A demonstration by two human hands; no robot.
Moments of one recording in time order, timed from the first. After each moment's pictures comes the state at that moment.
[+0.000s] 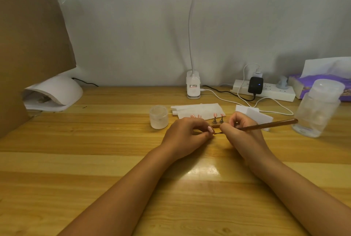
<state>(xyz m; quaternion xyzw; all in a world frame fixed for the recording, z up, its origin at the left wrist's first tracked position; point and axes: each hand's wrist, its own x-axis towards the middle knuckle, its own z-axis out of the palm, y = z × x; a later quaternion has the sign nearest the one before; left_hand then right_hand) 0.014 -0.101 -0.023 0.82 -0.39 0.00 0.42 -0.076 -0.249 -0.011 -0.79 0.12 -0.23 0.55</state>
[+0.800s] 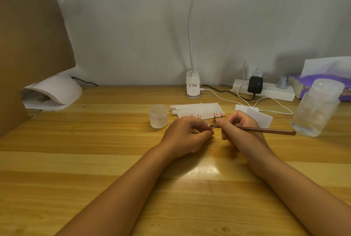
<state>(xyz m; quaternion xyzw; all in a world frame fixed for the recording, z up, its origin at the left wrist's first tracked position) 0.011 -0.100 -0.017 0.83 -0.36 -0.02 0.42 -0.078 -0.248 -0.007 -0.78 0.11 -0.22 0.58</state>
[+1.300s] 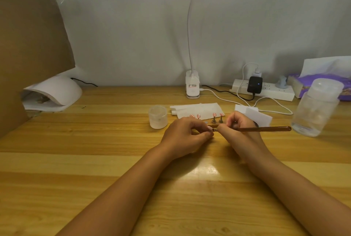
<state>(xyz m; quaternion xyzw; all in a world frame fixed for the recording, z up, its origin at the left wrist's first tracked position) 0.009 -0.099 -0.016 0.83 -0.37 -0.02 0.42 -0.076 -0.248 -0.011 -0.80 0.10 -0.24 0.55</state>
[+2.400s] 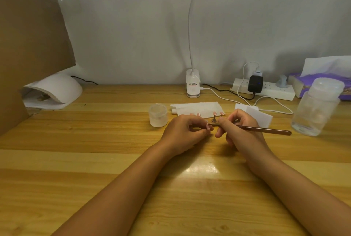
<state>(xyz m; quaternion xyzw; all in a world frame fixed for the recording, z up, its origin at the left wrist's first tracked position) 0.016 -0.099 -0.023 0.80 -0.37 -0.04 0.46 -0.080 -0.247 -0.007 -0.77 0.11 -0.22 0.59</state>
